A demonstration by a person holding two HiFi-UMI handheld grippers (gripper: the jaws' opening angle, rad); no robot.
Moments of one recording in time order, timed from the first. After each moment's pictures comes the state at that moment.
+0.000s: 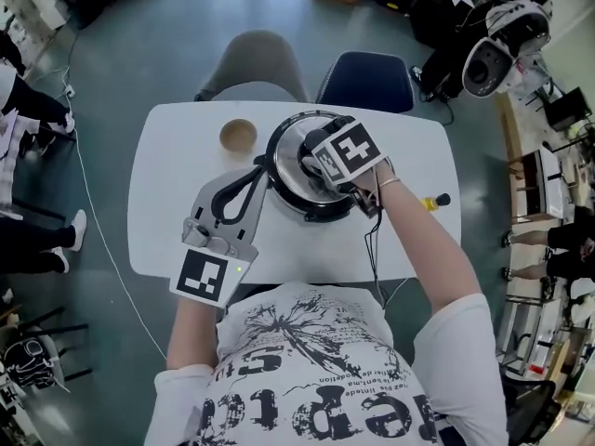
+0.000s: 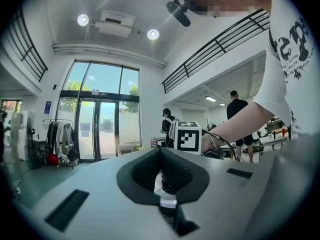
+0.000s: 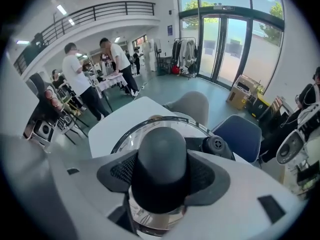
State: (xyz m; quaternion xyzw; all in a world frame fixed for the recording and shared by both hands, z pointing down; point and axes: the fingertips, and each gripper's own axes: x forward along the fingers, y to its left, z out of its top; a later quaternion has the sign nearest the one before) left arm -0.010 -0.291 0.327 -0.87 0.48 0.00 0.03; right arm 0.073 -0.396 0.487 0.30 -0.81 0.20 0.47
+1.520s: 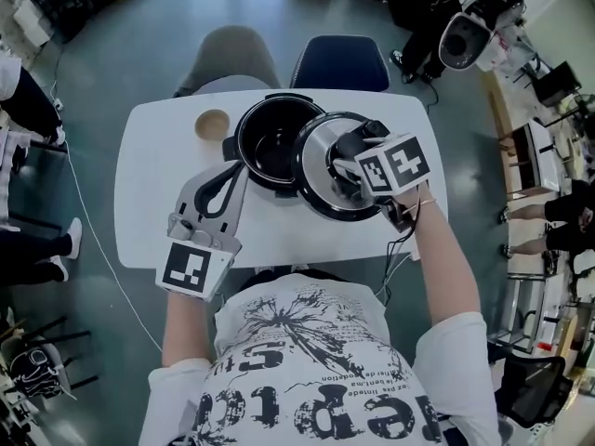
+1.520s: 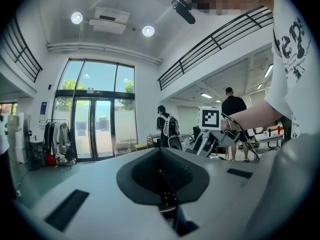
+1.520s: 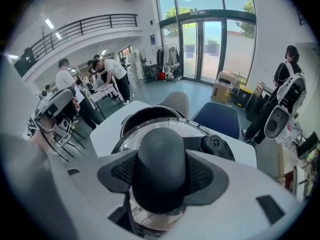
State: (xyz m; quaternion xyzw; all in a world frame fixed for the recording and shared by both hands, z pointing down) left arm 0.042 -0.247 0.339 -0.88 0.47 -0.03 0.04; right arm 0.217 -0.319 0.458 0.36 -0.80 0.24 0.42
